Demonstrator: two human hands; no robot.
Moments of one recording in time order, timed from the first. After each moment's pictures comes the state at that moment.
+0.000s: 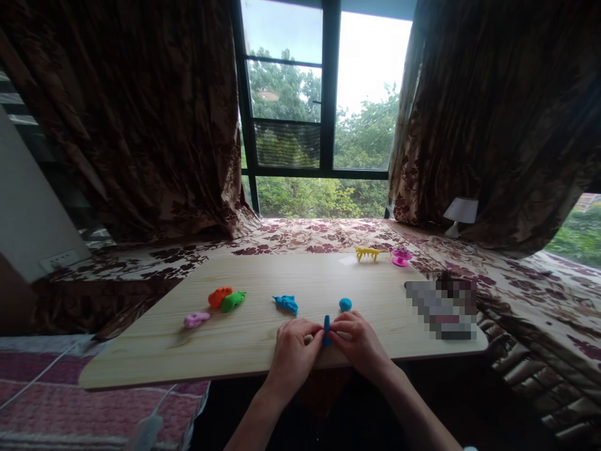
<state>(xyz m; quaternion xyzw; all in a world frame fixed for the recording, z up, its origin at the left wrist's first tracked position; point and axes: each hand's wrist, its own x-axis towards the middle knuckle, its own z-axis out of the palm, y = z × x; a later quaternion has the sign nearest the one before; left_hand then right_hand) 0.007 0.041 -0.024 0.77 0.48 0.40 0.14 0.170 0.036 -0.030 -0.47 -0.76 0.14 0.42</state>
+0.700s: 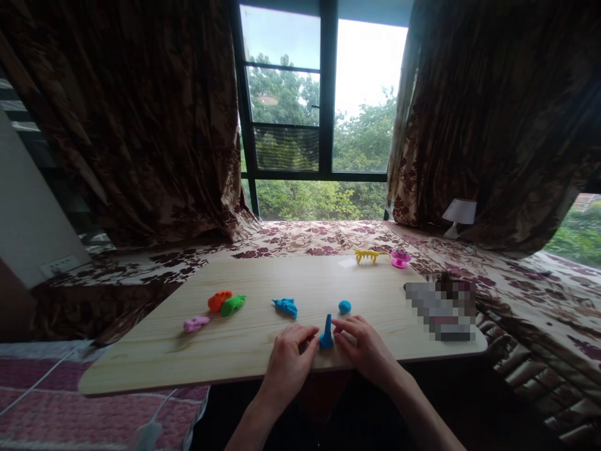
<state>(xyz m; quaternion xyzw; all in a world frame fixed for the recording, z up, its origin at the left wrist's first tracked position) 0.000 0.037 -0.028 0.75 0.48 0.41 0.17 0.180 0.028 -0.024 -0.47 -0.77 0.14 0.40</state>
